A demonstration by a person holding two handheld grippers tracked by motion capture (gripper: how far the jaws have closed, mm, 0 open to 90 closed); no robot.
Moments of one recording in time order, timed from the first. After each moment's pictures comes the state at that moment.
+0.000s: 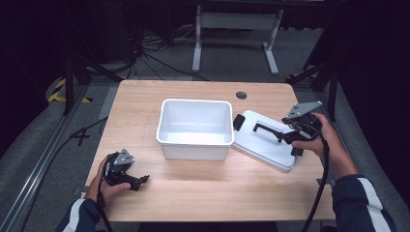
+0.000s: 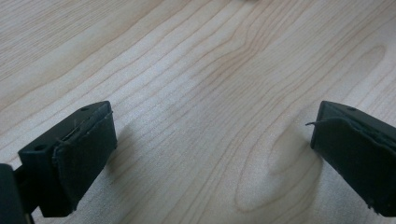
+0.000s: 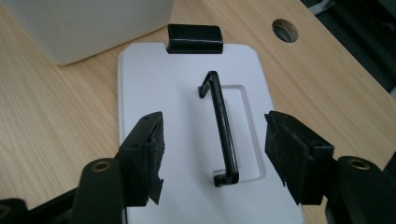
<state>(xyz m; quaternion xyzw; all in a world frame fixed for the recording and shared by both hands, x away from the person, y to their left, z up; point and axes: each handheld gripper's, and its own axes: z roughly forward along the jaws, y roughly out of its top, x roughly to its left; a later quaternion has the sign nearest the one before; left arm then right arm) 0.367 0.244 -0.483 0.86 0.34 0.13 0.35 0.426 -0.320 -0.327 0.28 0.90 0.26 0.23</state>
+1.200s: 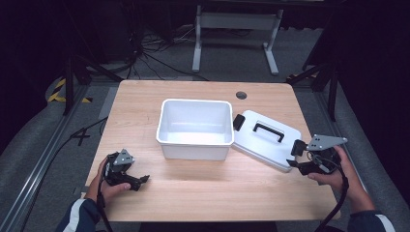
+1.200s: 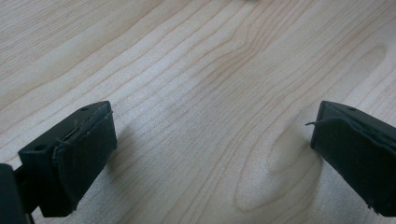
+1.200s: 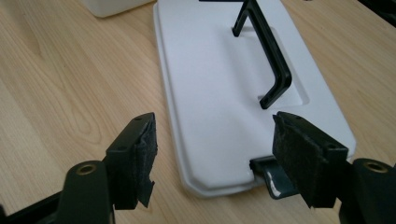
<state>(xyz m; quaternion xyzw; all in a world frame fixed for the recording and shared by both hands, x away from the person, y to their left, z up) 0.366 0.244 -0.483 0.86 0.35 0.13 0.35 0.350 -0.365 -0.374 0.30 0.88 0.31 0.22</state>
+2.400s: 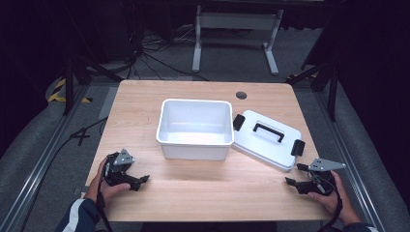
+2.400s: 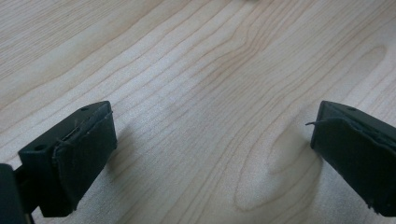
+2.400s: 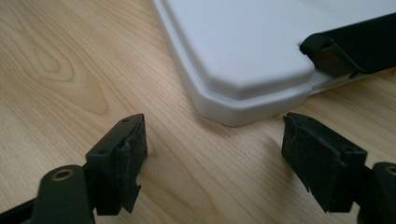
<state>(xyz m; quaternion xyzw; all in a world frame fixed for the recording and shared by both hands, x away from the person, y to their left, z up) 0.366 0.244 -0.483 0.86 0.35 0.13 0.34 0.329 -0.397 -0.467 0.38 0.83 0.36 0.19</state>
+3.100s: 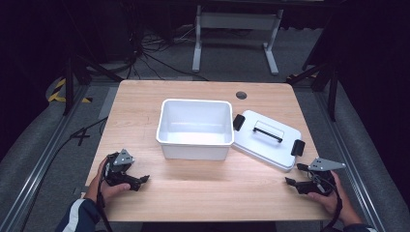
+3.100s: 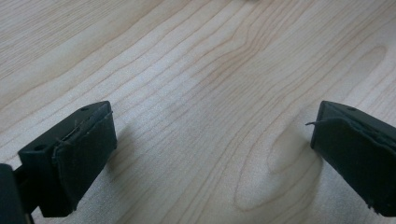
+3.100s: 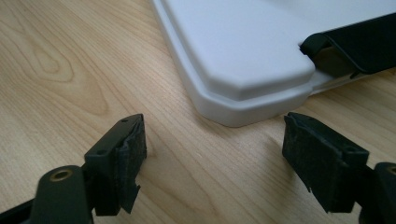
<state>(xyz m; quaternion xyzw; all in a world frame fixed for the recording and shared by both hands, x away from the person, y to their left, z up) 0.366 0.244 -0.483 0.86 0.35 0.13 0.35 0.330 -0.396 -0.468 0.38 0.83 0.36 0.19</state>
